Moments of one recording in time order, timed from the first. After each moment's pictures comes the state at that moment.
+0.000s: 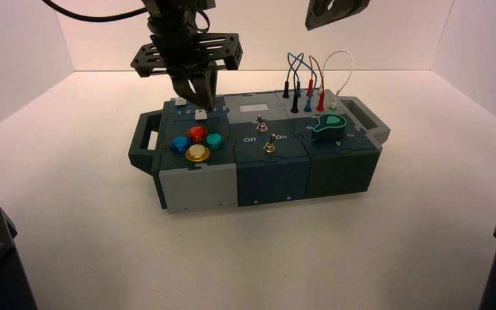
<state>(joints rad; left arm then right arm) -0.66 0.06 0.74 -0.02 0.40 -0.41 0.58 -0.36 0.86 0.02 0.28 -0.06</state>
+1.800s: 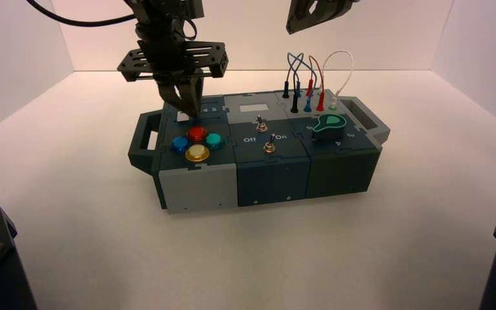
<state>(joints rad) -0.61 0.07 0.76 -0.01 0.43 -0.38 0.67 -0.35 0.85 0.03 0.28 -0.06</state>
